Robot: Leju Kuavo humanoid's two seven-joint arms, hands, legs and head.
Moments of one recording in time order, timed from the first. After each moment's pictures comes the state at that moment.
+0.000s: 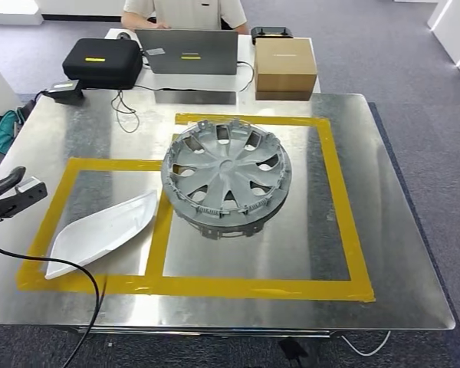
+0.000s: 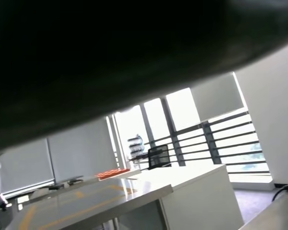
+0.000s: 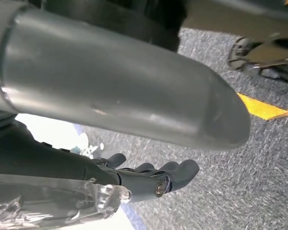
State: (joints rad) left arm -0.35 0.37 0.25 -1.40 -1.45 0.15 -0.07; right arm -0.15 0.09 0.51 -0.22 0.01 -0.20 0.50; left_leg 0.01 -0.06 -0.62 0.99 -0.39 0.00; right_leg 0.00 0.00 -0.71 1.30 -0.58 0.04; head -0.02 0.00
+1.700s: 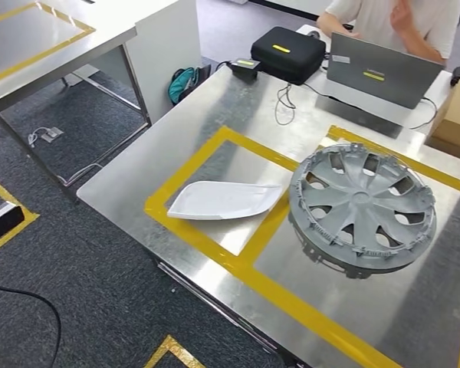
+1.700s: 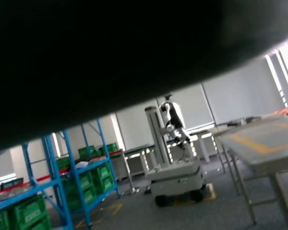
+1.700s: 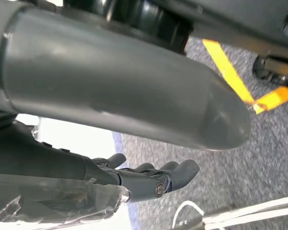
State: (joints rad) left arm -0.19 0.37 0.36 -1.45 -1.42 0.15 0.01; right arm -0.12 0.09 0.50 -0.22 0.00 -0.21 0.51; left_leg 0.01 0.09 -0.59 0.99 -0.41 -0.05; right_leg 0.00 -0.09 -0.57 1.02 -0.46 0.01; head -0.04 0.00
